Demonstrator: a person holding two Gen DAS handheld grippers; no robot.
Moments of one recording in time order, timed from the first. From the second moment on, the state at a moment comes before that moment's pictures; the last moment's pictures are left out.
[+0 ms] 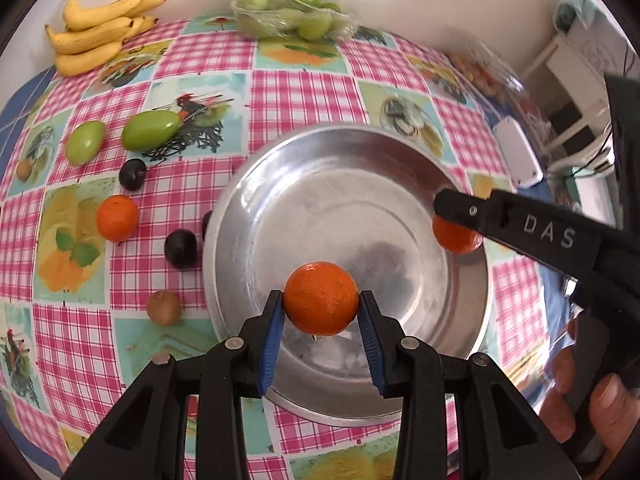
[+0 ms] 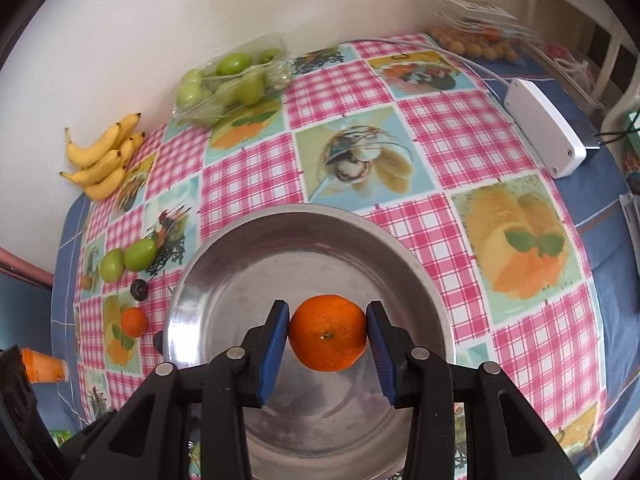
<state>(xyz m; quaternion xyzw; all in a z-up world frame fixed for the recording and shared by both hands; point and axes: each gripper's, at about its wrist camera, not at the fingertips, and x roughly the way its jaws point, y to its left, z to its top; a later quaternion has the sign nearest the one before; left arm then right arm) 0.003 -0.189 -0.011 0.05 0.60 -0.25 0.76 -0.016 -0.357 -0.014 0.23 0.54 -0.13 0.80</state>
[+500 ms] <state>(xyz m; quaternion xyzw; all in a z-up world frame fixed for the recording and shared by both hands) 0.009 -0.199 -0.036 0.07 0.62 -0.23 0.75 -0.005 -0.336 -0.042 0.20 0.59 -0.11 0.77</state>
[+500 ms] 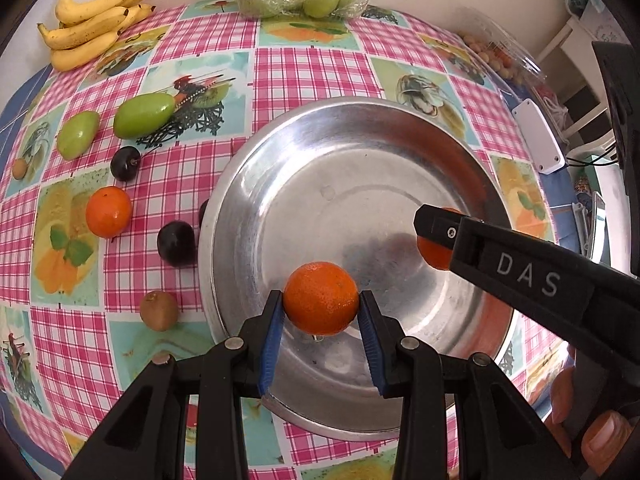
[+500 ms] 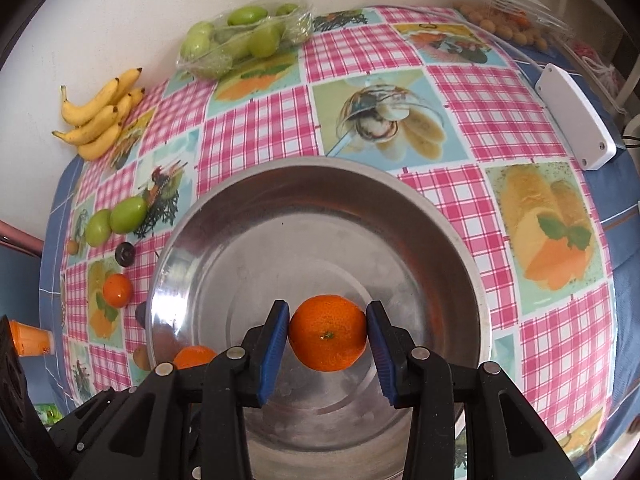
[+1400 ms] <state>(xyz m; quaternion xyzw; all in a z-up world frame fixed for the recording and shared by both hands) 0.023 -0.161 -0.006 0.03 0.58 -0.17 0.80 -0.006 -0.335 -0.027 0.20 0.57 -0.12 0.79</state>
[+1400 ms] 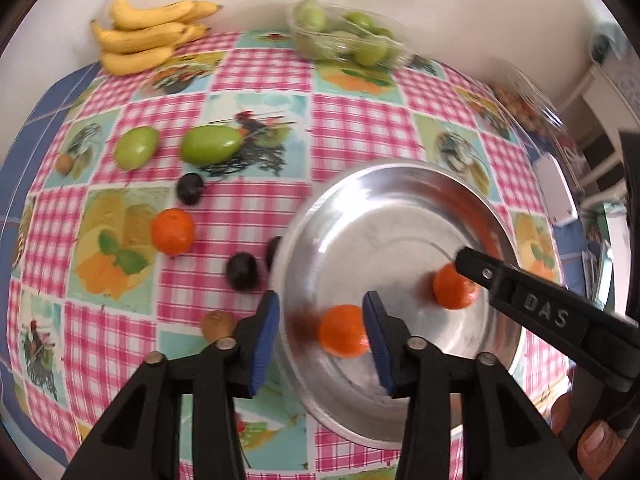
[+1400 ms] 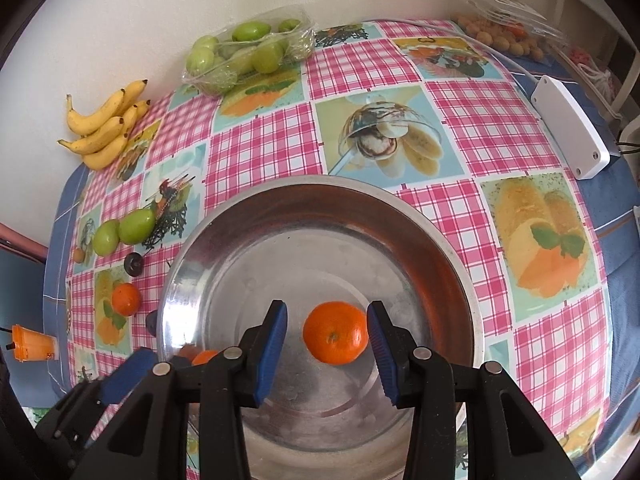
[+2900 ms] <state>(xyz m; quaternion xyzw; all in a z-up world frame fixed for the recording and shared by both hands) 0.064 -0.080 -0.008 0.00 0.53 -0.02 0.85 0.003 -0.311 -0.022 0.16 0.56 -0.09 0.81</state>
